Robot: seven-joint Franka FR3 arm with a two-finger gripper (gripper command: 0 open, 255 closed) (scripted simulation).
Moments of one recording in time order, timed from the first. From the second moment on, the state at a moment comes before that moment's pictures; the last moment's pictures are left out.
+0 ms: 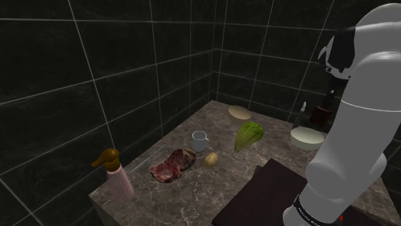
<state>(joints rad) -0.31 0.17 -1.06 -1.91 0.21 1.99 -1.47</state>
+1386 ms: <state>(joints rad) -0.39 0.32 -0.98 -2.03 0.38 2.18 -1.59</state>
